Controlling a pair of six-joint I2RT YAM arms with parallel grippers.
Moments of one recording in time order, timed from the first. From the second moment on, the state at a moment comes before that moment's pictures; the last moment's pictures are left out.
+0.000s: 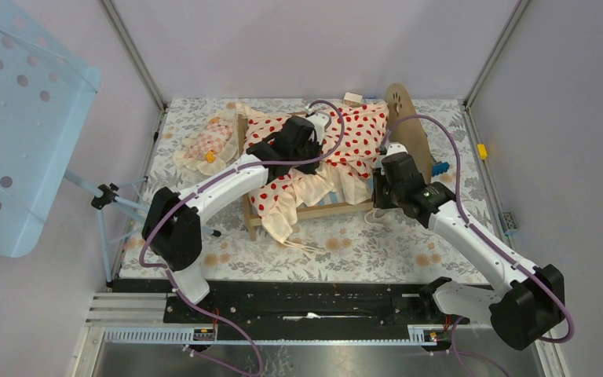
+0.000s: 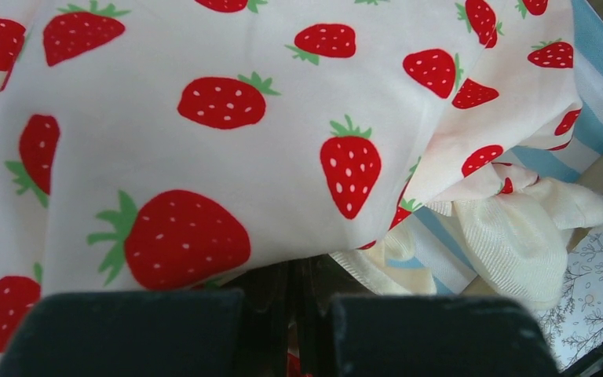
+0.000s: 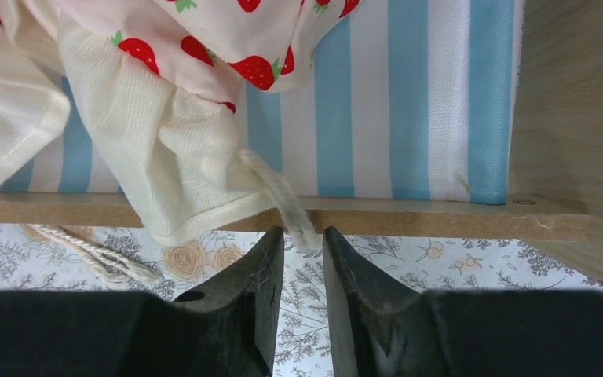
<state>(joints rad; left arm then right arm) -0.69 1.73 1.45 -0.39 -0.01 -0.17 0.51 1.15 0.92 -0.60 0.15 0.33</state>
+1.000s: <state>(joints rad) -0.69 1.73 1.44 -0.39 -0.01 -0.17 0.51 1.22 0.90 -0.52 0.21 0.31</state>
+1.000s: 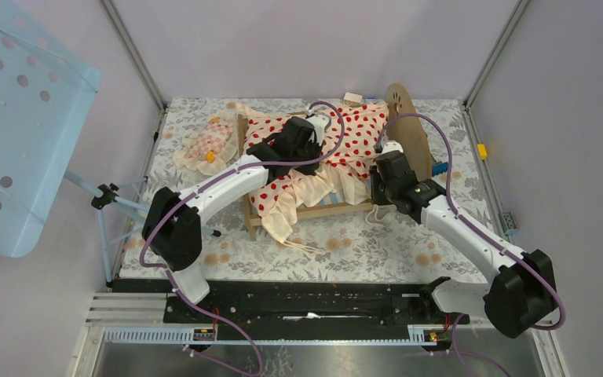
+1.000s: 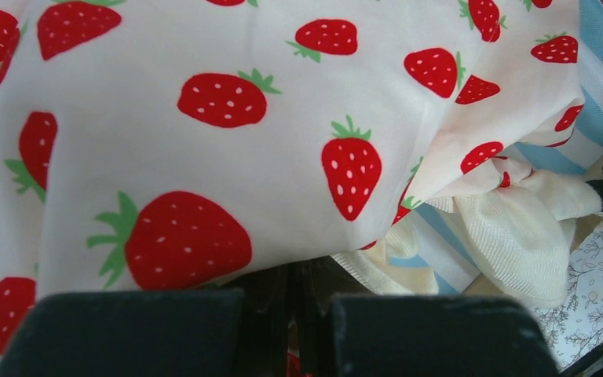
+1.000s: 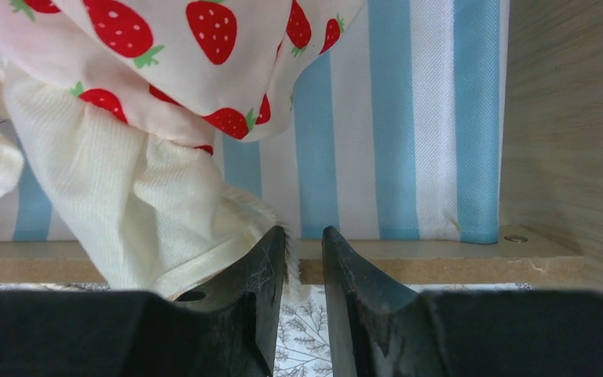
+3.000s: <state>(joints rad) -0.69 1.73 1.43 -0.39 0.02 -0.16 0.51 1.22 1.03 -0.57 0.55 0.16</state>
